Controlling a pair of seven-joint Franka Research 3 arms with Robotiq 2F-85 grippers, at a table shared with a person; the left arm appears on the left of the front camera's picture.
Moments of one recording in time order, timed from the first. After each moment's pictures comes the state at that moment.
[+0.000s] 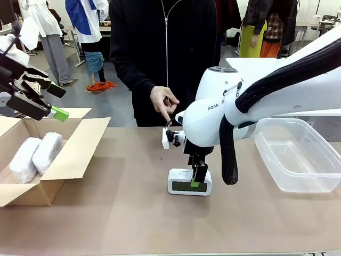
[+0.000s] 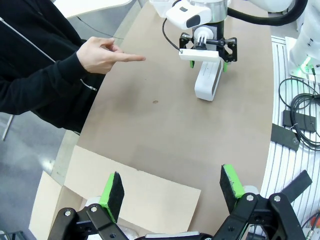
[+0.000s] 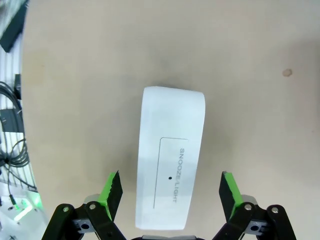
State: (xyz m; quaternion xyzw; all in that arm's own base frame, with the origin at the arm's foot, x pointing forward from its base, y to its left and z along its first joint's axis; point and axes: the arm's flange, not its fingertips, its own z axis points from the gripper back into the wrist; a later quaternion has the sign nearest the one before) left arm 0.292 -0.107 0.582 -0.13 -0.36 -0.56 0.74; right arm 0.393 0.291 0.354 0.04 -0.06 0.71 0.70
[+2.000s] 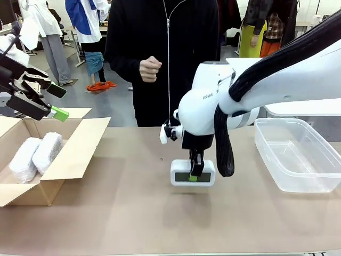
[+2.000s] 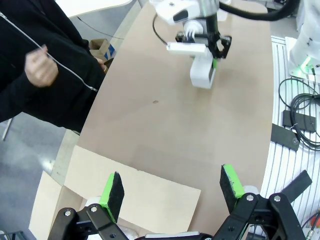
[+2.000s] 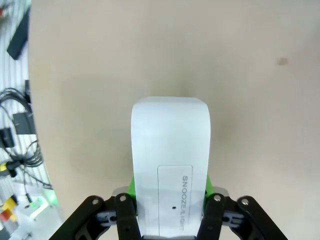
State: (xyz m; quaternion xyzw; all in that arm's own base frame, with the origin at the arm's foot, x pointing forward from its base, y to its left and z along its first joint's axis) left arm 0.292 -0.107 0.582 -0.13 -0.36 -0.56 0.74; right arm 0.405 0.290 0.386 0.05 -0.04 0.69 0.72
